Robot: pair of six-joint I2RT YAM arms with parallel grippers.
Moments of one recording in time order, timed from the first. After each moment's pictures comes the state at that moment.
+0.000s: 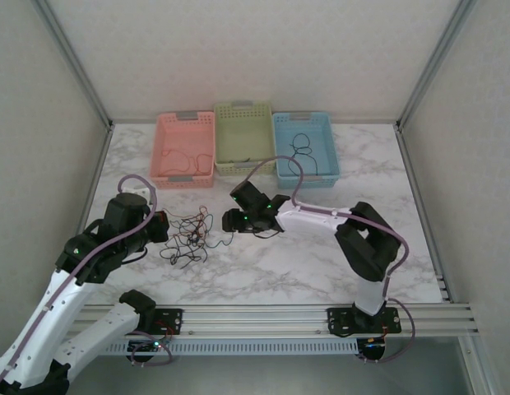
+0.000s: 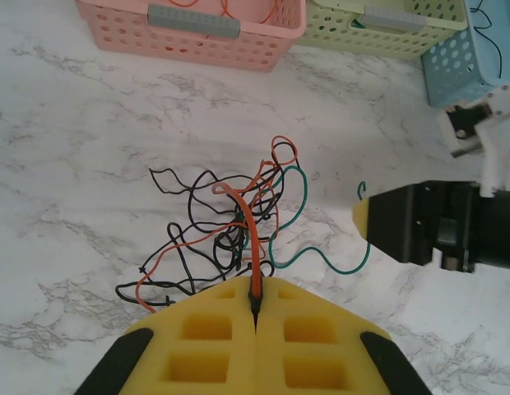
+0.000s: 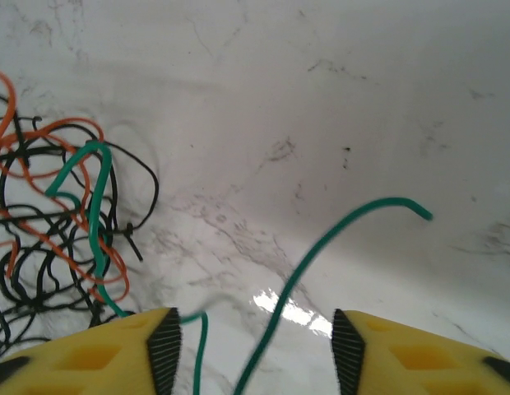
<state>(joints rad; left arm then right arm) -0.50 0.72 1.00 -1.05 -0.16 -0.54 0.93 1.86 1.23 -0.34 -0.11 0.77</state>
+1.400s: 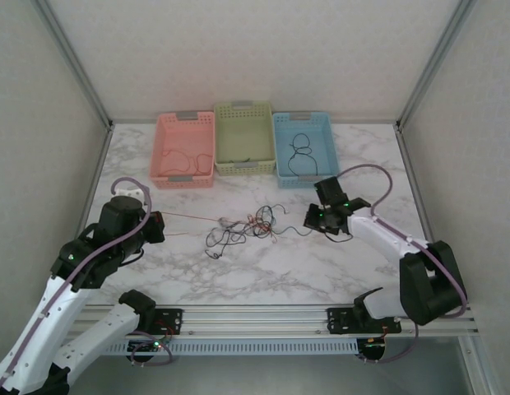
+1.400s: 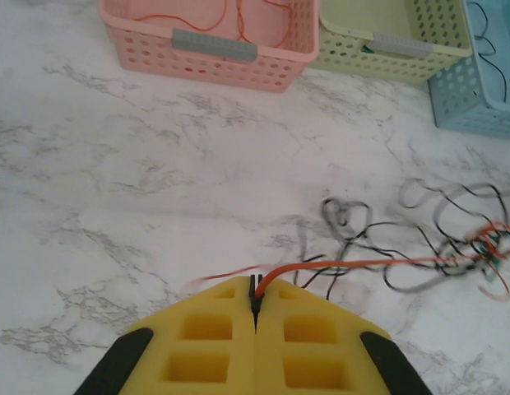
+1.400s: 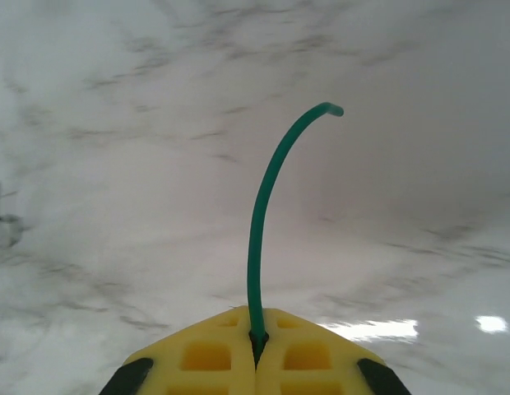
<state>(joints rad) -0.49 0.67 1.00 -1.05 -0.22 -0.55 0.42 1.34 0.79 -0.57 -0.05 0.65</state>
